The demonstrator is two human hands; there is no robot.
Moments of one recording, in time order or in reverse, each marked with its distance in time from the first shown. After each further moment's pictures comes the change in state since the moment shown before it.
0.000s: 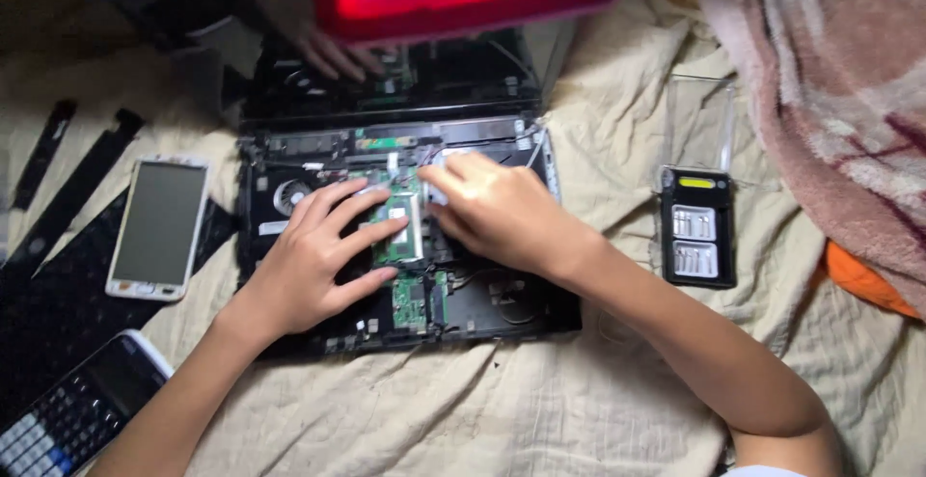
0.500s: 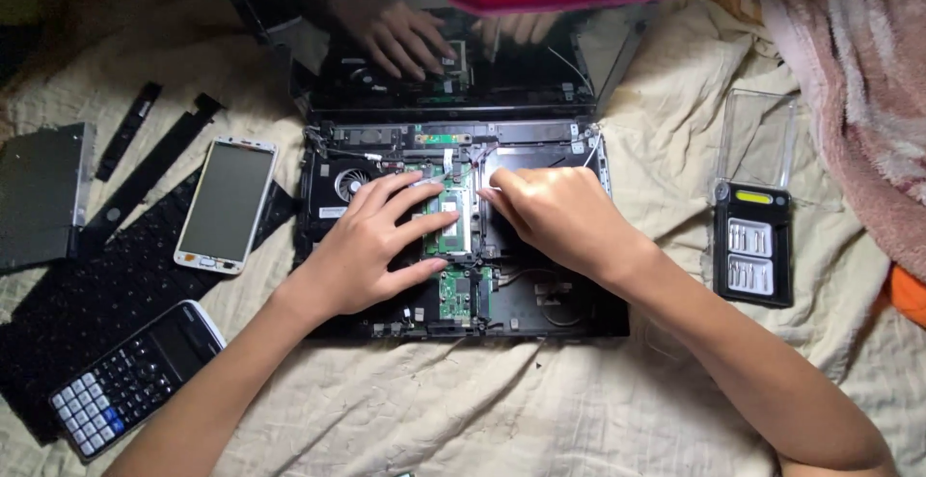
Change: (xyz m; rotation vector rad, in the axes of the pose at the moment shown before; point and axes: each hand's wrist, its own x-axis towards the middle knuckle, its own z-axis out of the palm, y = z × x) left_hand -0.004 -0.006 0.007 0.033 -0.009 -0.039; right_hand -0.006 0.001 0.007 -0.224 0.066 0.006
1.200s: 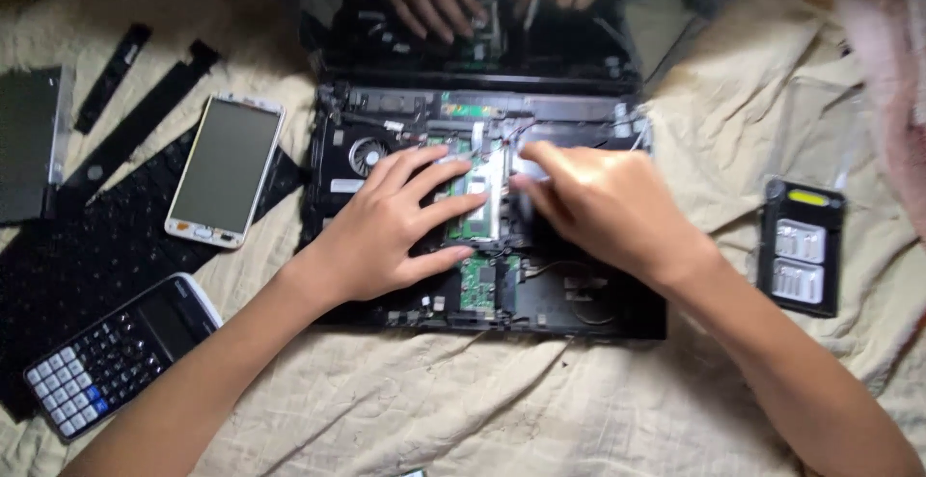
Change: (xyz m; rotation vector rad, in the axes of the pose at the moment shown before) left_hand -0.003 -0.003 0.006 -0.001 0.052 0.055; right_hand 0.003 -0.005 -0.008 -0.002 -0.041 -0.017
